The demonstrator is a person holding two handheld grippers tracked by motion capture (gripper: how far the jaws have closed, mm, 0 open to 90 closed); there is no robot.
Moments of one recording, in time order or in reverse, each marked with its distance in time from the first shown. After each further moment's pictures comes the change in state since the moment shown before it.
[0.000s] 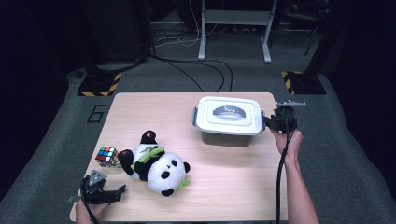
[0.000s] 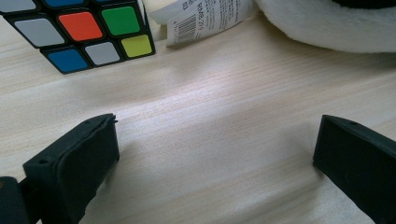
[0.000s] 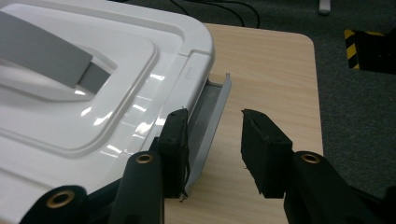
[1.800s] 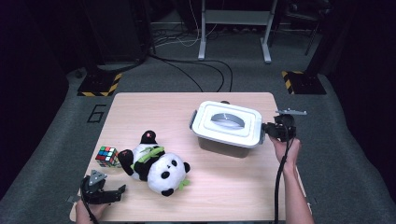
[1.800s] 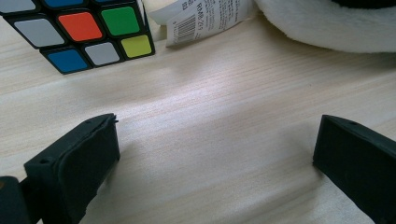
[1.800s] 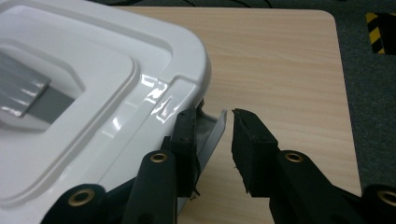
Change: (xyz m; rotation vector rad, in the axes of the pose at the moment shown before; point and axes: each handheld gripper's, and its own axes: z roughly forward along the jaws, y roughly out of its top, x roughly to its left) left arm 0.000 0.000 0.000 0.000 -0.002 0.000; right arm 0.004 -0.025 -0.002 0.006 0.052 0.060
